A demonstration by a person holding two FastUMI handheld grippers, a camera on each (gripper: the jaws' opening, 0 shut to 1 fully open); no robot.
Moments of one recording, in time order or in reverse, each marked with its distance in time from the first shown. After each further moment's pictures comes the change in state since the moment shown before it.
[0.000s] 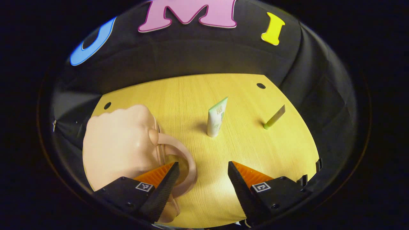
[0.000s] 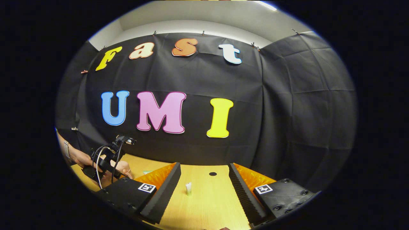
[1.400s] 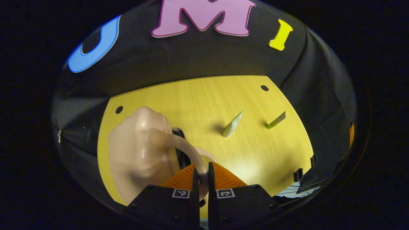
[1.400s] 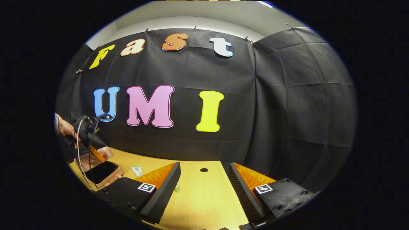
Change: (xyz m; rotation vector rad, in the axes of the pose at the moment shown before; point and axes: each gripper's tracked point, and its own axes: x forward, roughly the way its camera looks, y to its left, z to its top) left arm -0.105 0.078 0.056 0.062 -0.035 0.029; right arm 0.033 -0.031 -0.027 0.010 0.043 0.013
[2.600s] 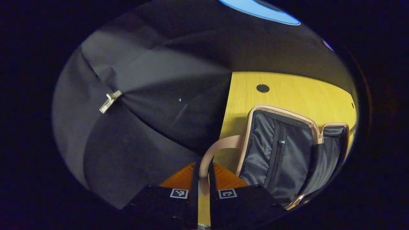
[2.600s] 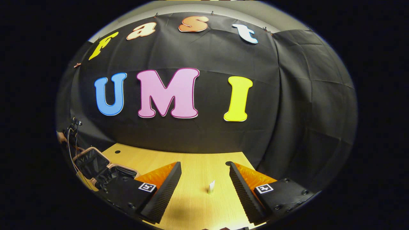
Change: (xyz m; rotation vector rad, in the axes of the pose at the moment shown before) left arm 0.034 0.527 -0.164 -0.280 0.100 0.540; right arm 0.063 0.154 -0.010 -0.017 0.154 -0.007
